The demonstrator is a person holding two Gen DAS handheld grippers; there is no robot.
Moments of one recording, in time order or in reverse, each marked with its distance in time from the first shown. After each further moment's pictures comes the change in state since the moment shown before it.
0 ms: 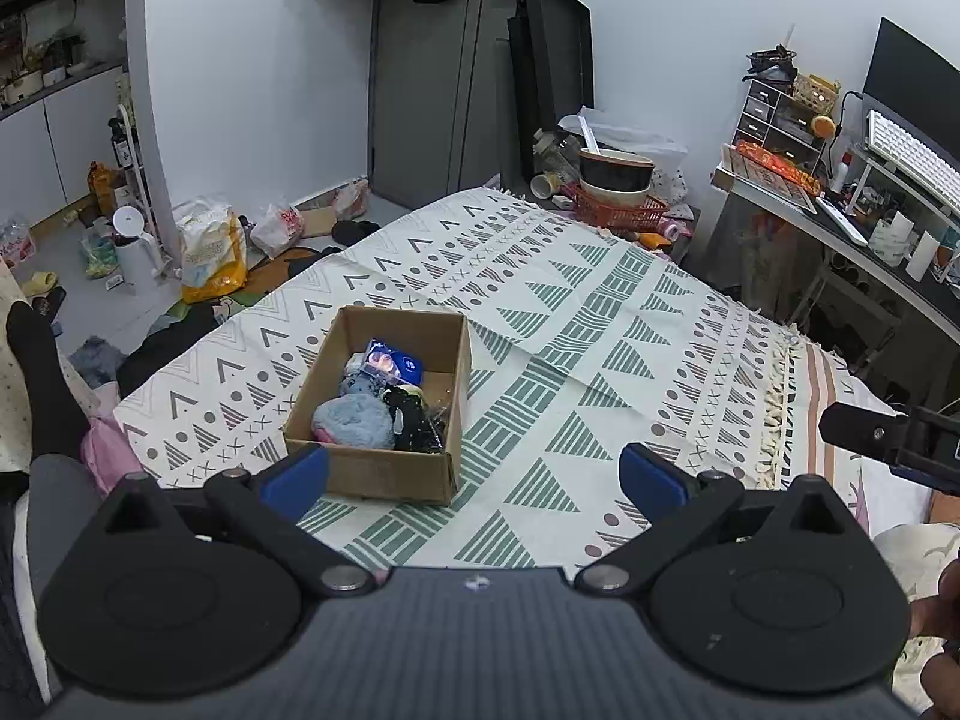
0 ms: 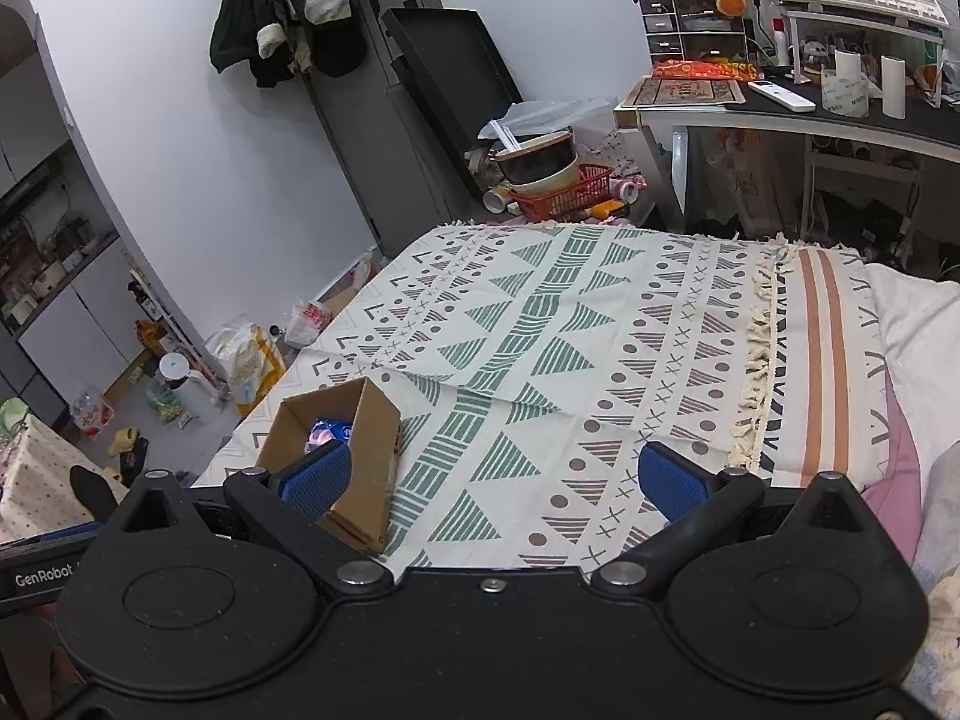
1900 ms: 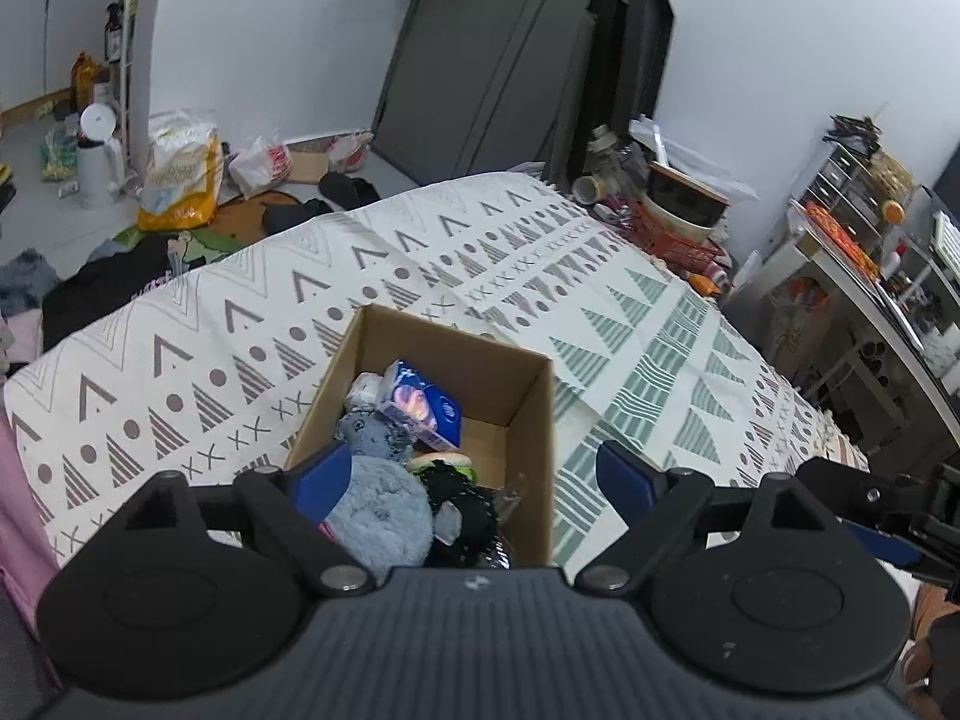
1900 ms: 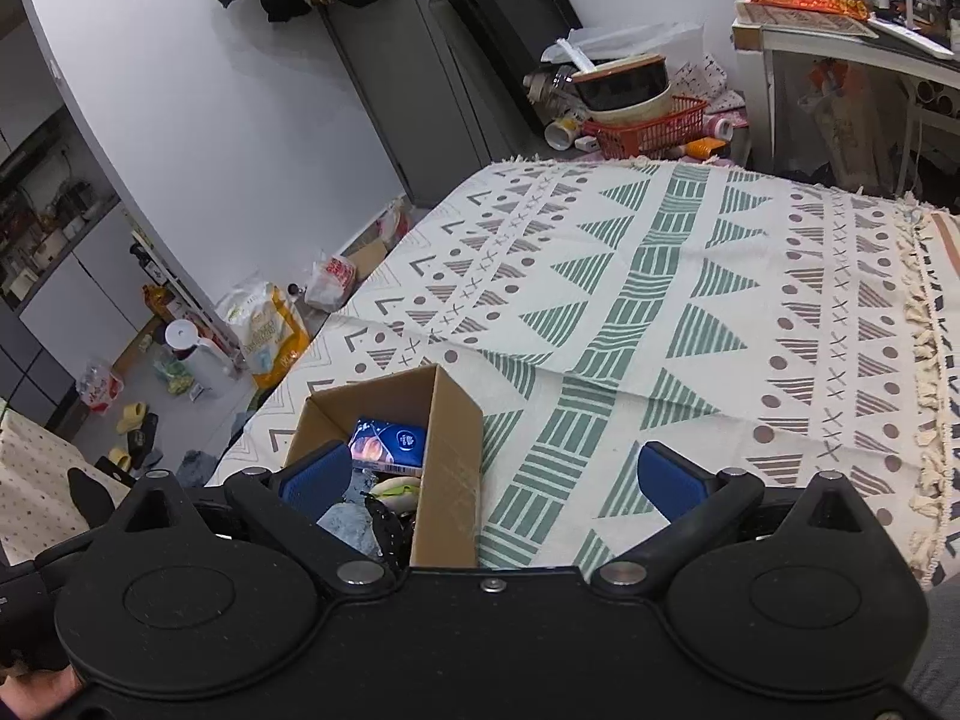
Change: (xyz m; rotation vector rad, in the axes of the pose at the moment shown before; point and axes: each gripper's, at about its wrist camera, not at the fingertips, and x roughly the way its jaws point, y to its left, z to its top) left arm 0.170 0.110 0.037 -0.199 0.039 -0.131; right arm 0.159 0.088 0.012 0.003 0.103 0.039
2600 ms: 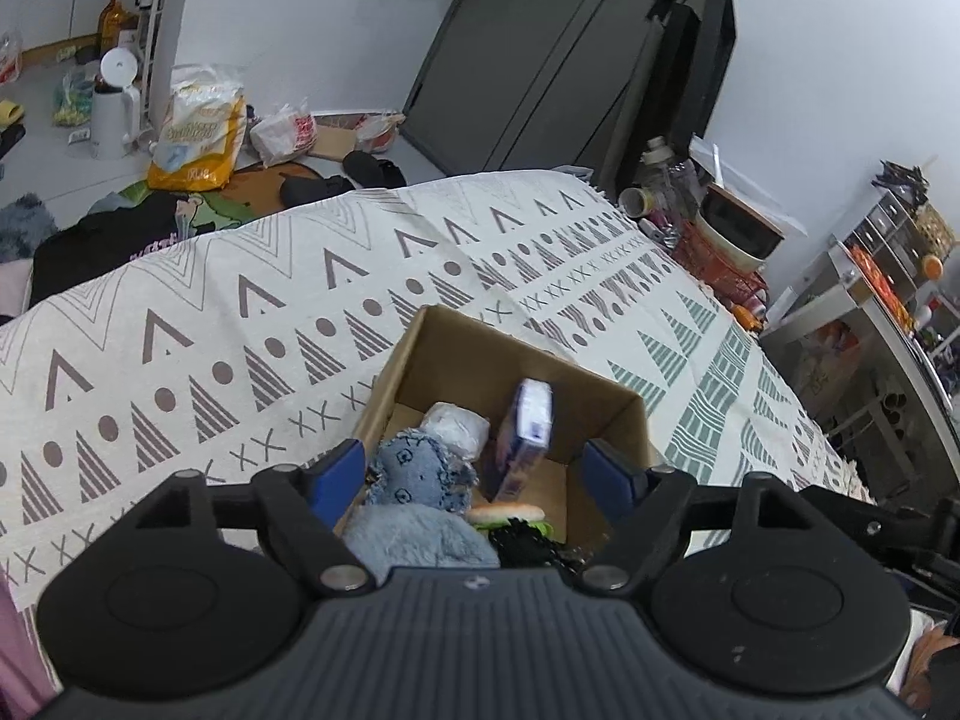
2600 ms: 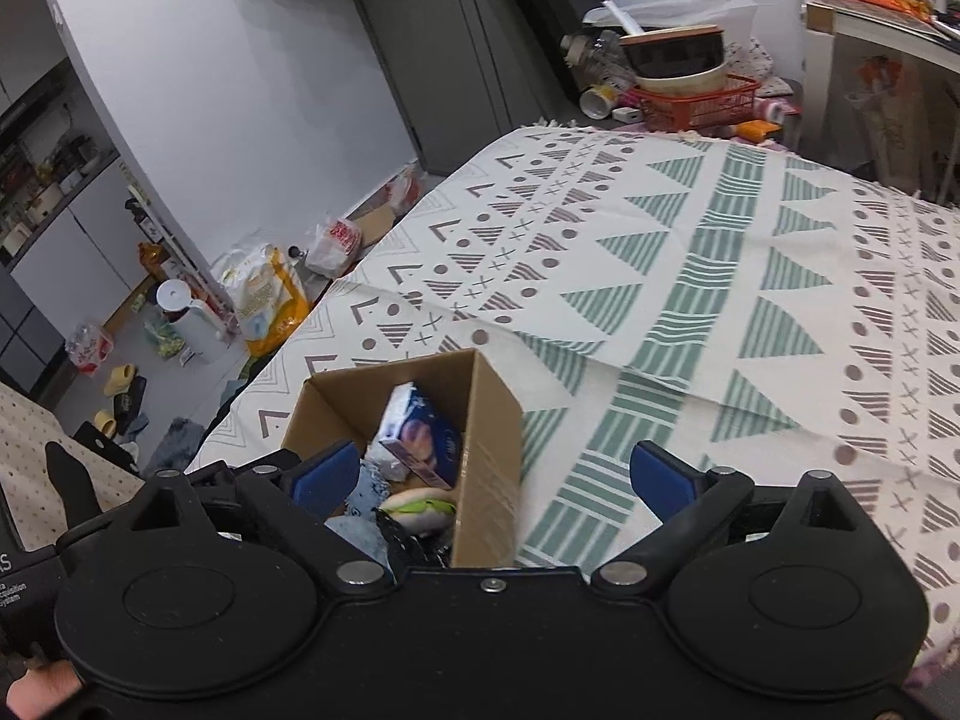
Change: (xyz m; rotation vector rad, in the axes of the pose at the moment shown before) left arm 0.066 0.057 0.008 -0.117 0.000 -0.011; right arm 0.074 0.039 0.002 -0.059 0.058 -0.012
